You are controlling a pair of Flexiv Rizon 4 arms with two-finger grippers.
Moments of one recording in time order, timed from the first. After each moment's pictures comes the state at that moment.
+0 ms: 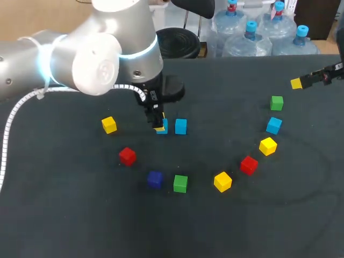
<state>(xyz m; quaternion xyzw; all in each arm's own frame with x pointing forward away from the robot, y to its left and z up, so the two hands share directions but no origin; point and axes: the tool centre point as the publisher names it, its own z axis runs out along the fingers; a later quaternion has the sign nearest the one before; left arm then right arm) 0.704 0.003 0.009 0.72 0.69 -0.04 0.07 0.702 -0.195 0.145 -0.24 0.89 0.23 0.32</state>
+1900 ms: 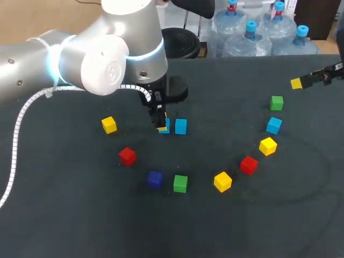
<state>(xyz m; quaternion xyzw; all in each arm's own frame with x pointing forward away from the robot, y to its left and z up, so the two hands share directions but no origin) 0.715 -0.002 -0.002 0.71 0.70 -0.04 0.06 0.702 -0.195 0.145 -0.24 0.89 0.23 0.32</state>
